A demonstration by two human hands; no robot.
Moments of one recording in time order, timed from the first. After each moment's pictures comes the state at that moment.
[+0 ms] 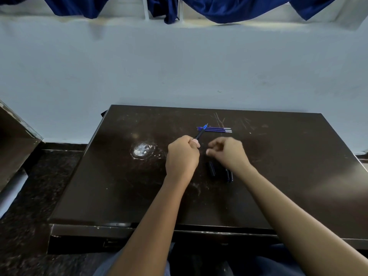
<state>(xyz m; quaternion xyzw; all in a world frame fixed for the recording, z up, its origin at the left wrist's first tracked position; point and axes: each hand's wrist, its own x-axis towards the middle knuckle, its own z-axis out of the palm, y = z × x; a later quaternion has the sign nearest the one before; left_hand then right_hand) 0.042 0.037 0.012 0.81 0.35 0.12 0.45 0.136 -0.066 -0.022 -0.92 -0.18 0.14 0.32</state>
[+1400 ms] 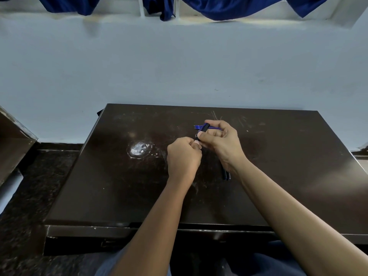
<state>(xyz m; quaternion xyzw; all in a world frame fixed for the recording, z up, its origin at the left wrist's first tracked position) 0.042 0.027 0.013 0.81 0.37 0.12 0.45 0.114 -0.051 0.005 -0.67 -0.10 0.20 0.71</state>
